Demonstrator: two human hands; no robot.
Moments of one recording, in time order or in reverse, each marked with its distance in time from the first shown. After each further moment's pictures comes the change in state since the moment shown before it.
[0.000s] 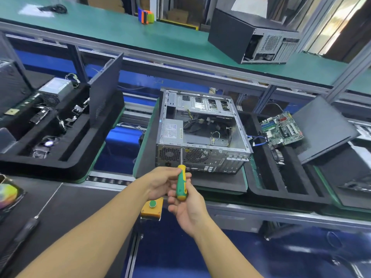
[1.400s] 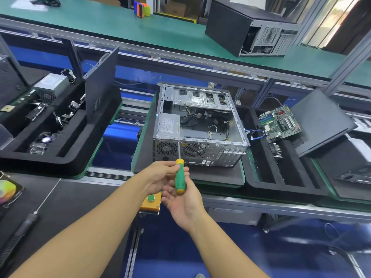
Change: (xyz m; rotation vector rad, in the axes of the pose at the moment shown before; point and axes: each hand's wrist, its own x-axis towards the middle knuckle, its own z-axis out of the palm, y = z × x) left_hand 0.001 -0.003 0.005 -0.064 0.020 0.064; right_hand -0.009 0.001 0.005 0.169 0.049 -0.003
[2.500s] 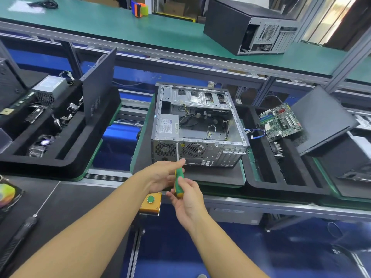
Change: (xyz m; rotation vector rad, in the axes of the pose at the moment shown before) left_hand 0.004 0.006 0.011 0.137 0.028 -0.068; right_hand 0.010 -0.006 -0.006 -0.039 0.093 -0.130
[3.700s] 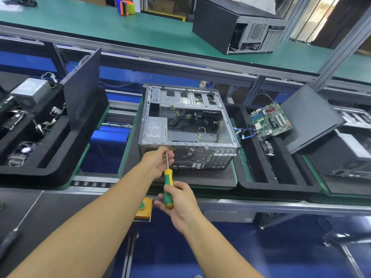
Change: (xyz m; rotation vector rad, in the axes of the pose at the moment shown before) left_hand 0.081 0.026 0.005 -0.366 0.349 0.121; right_hand 0.002 -0.016 -0.004 -0.243 -0.009 0.048
